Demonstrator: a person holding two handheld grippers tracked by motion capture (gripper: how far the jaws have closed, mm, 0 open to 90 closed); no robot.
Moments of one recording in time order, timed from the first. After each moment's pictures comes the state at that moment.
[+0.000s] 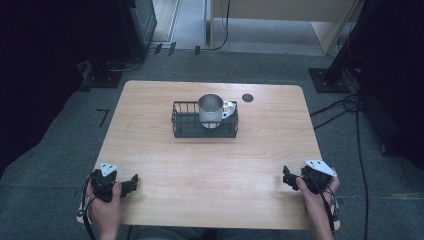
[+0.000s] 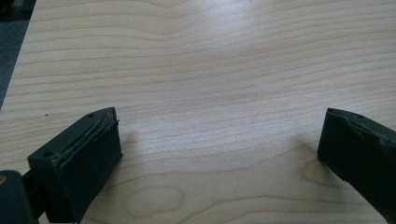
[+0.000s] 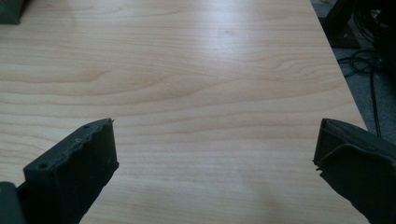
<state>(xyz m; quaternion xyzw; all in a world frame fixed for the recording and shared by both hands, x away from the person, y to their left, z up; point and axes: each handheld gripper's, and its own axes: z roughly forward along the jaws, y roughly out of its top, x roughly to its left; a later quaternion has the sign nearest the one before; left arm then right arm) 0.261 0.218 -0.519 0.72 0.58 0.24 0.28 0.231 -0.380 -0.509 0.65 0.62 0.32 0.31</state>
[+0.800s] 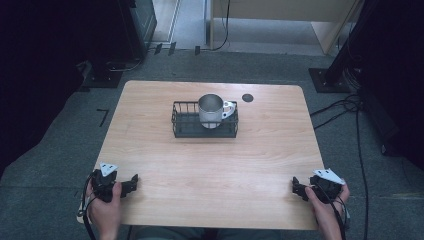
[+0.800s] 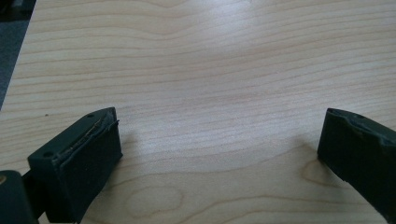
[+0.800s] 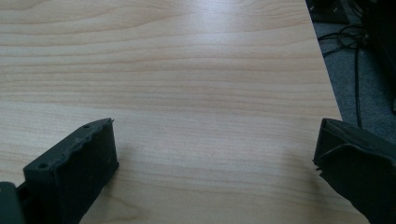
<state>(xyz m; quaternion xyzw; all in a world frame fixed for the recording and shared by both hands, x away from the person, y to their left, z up) 0.261 0.218 -0.519 0.72 0.58 0.24 0.28 0.210 -0.407 -0.529 0.66 0.64 0.27 0.29</state>
